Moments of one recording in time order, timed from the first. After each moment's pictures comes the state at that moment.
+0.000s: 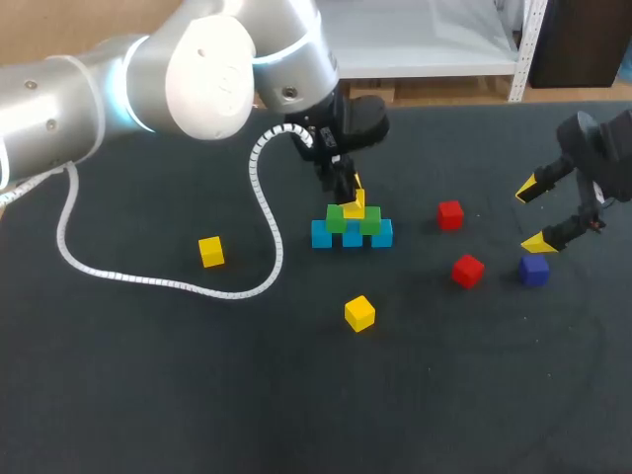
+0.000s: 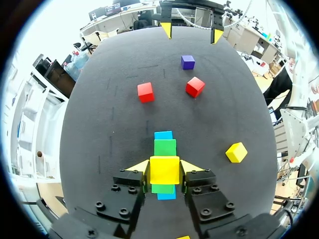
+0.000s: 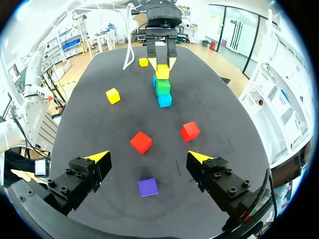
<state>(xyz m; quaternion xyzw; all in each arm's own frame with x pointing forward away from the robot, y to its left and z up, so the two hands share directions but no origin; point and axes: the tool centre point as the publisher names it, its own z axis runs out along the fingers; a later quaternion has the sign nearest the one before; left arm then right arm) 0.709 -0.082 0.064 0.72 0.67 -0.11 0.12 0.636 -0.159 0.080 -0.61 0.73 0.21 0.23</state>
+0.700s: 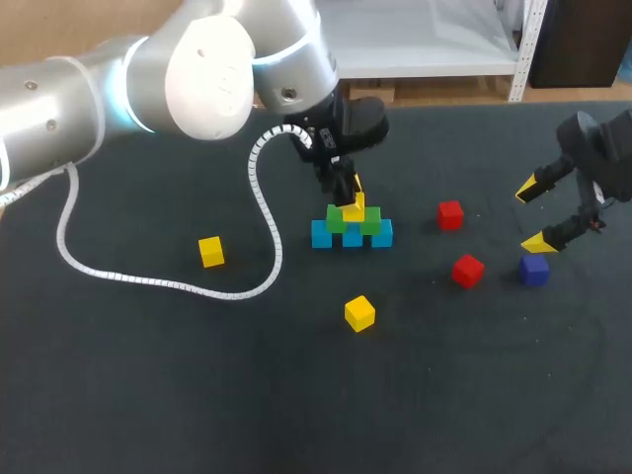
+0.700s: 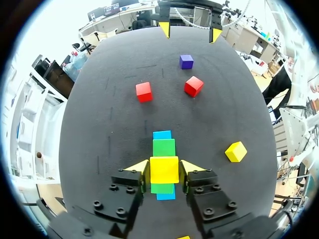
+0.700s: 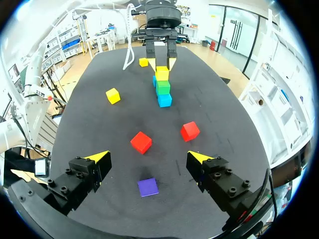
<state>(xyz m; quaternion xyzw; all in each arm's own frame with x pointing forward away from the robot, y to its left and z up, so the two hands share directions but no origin) 0.707 -0.082 0.062 0.72 0.67 -0.12 0.12 0.636 -0.159 0.080 -0.61 0.73 0.21 0.23</state>
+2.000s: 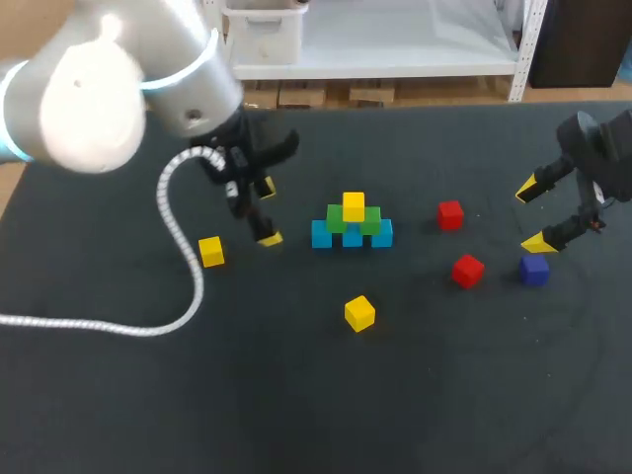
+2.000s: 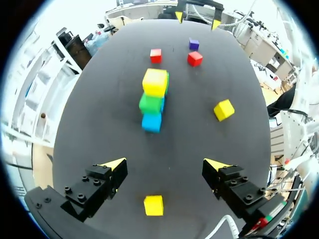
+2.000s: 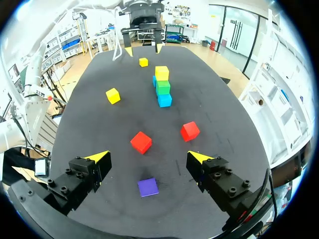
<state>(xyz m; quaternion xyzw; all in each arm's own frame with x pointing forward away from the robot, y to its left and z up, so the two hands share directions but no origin) 0.669 0.042 0.063 0.64 0.75 -0.09 0.11 0.636 -0.159 0.080 -0.61 0.73 0.21 0.23</state>
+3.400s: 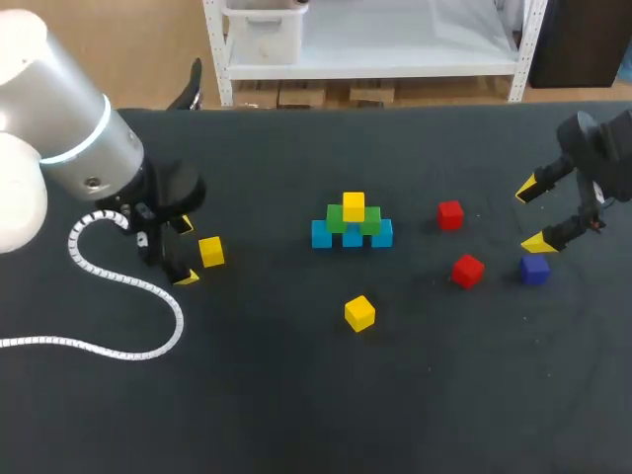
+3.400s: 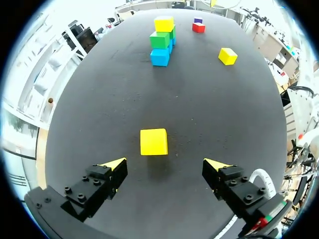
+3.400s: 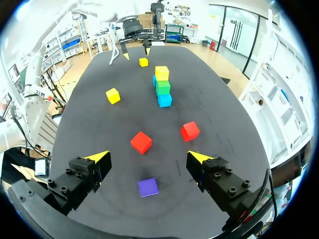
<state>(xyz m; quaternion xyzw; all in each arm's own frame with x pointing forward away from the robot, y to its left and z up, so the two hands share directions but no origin) 0.657 0.154 0.011 0.63 0.77 -0.06 0.14 0.636 -0.159 0.080 -0.61 0.73 0.21 0.23</state>
